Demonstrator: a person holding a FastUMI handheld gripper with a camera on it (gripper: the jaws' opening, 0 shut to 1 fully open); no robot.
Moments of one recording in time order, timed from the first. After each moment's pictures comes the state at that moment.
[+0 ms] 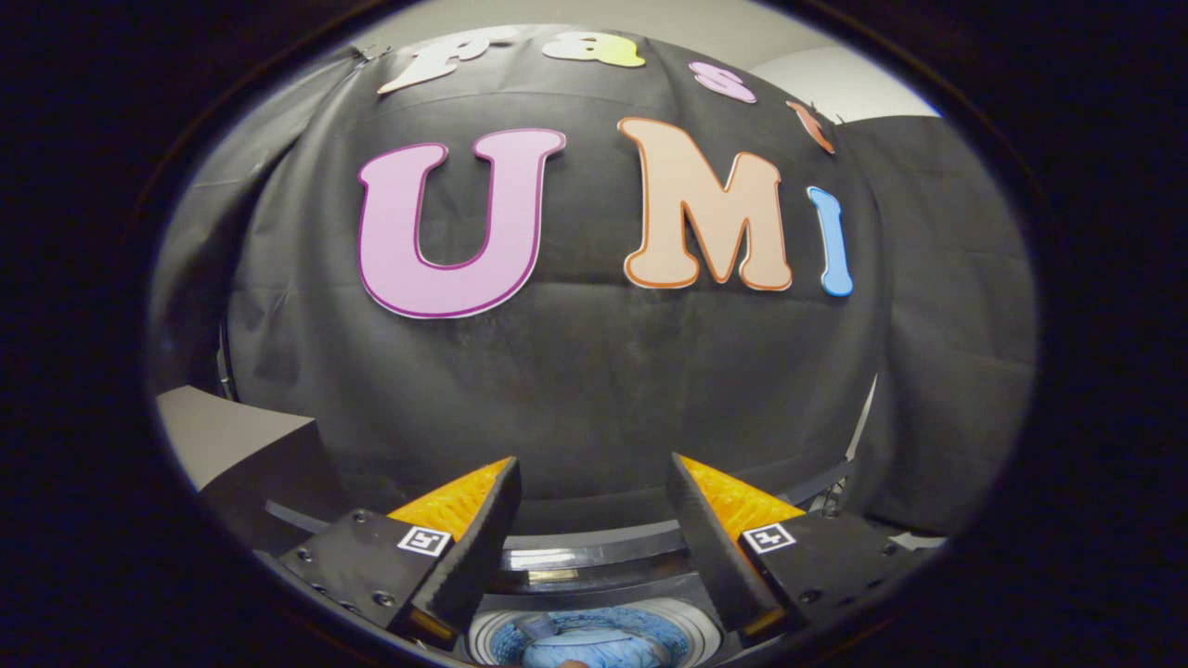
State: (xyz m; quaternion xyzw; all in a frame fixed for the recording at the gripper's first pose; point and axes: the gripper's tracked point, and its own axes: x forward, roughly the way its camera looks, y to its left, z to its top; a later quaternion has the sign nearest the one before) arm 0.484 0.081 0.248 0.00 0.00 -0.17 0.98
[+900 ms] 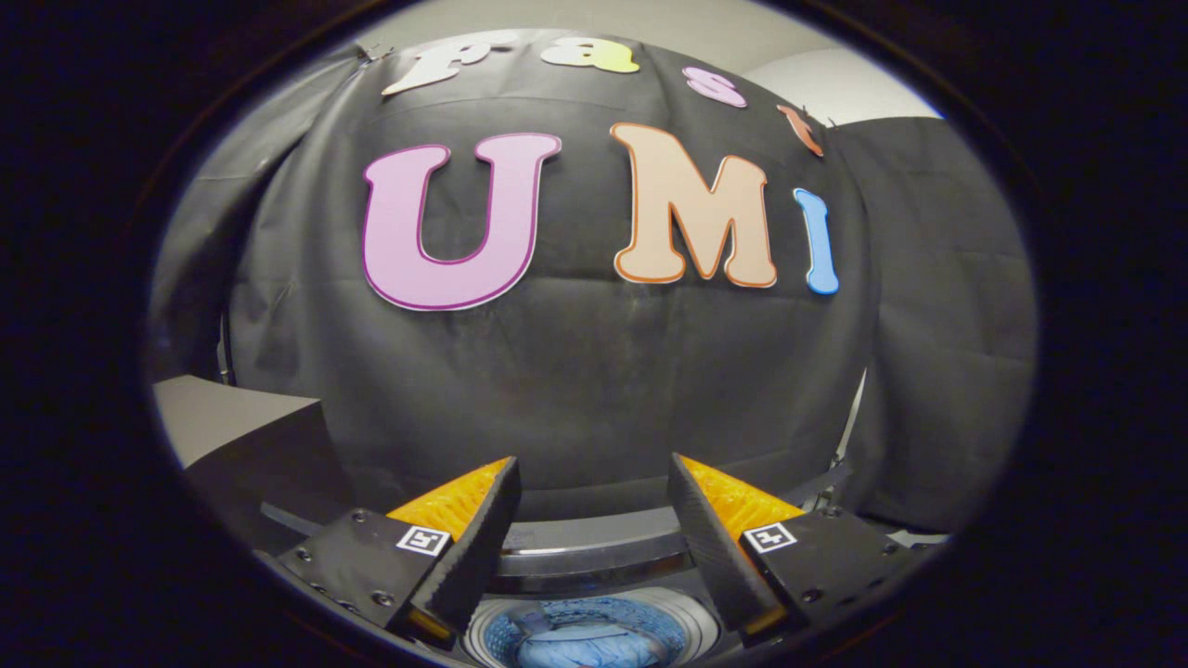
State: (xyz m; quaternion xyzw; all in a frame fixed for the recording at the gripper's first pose) arm 0.483 0.079 0.244 0.01 -0.01 -0.19 0.98
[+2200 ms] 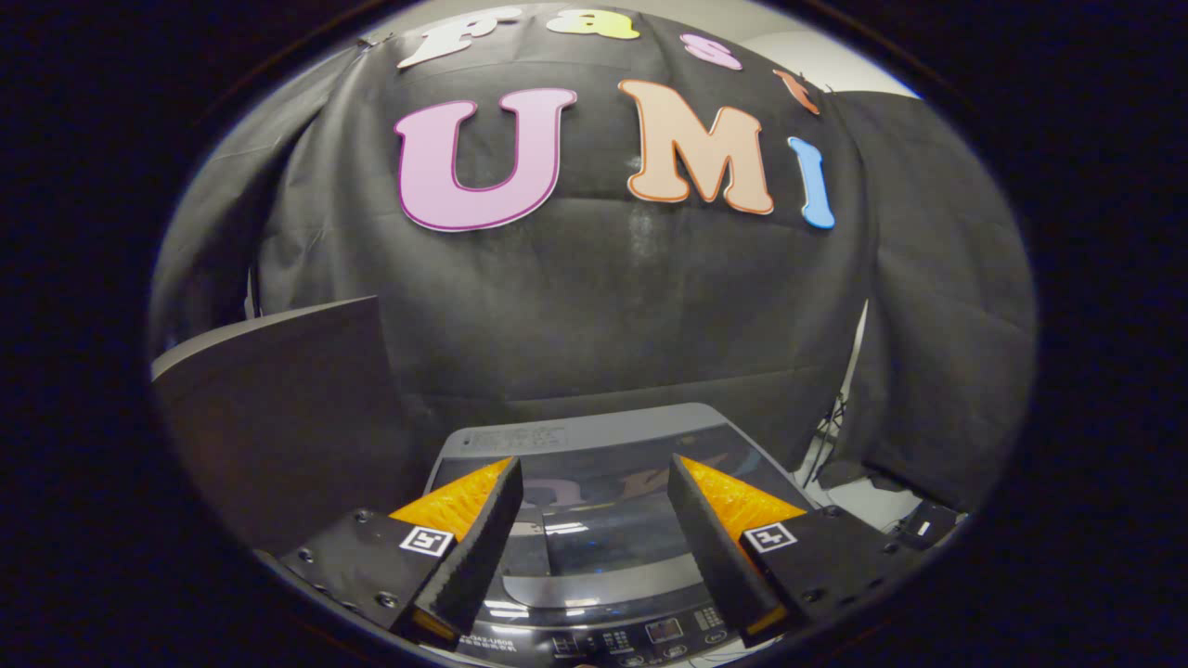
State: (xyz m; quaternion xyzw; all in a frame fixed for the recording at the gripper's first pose) arm 0.412 0.127 0.170 0.03 0.07 -0.19 0.98
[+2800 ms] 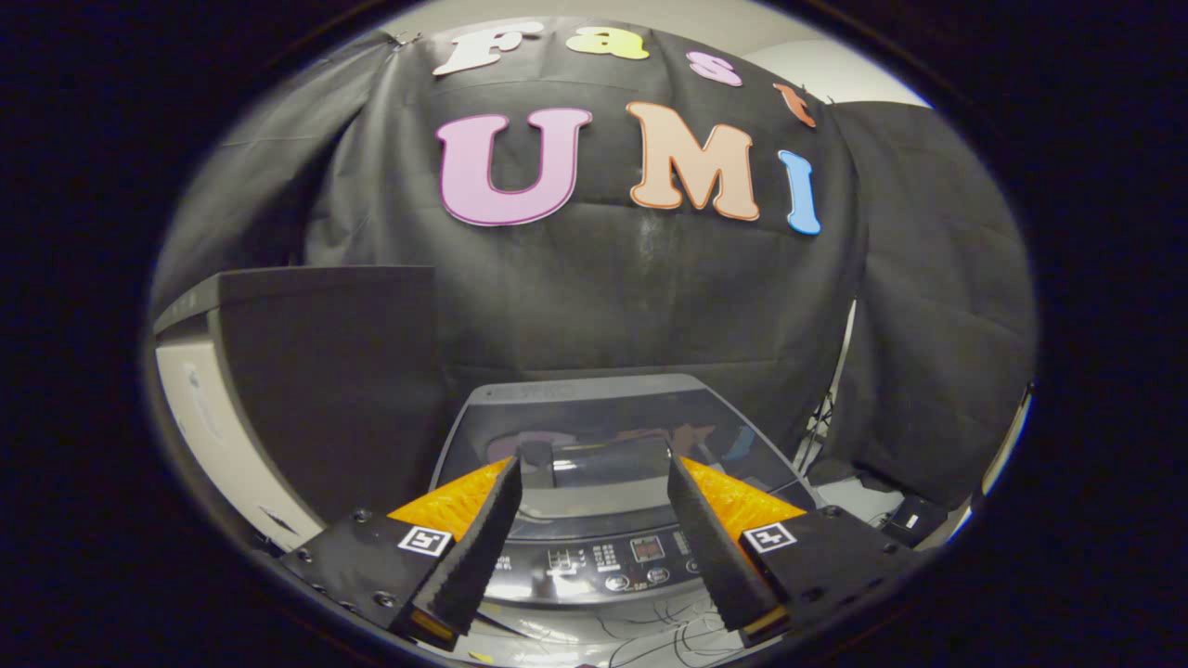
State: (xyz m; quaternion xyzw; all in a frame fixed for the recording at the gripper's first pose) arm 0.329 0.166 0.127 0.00 0.06 -0.16 0.99
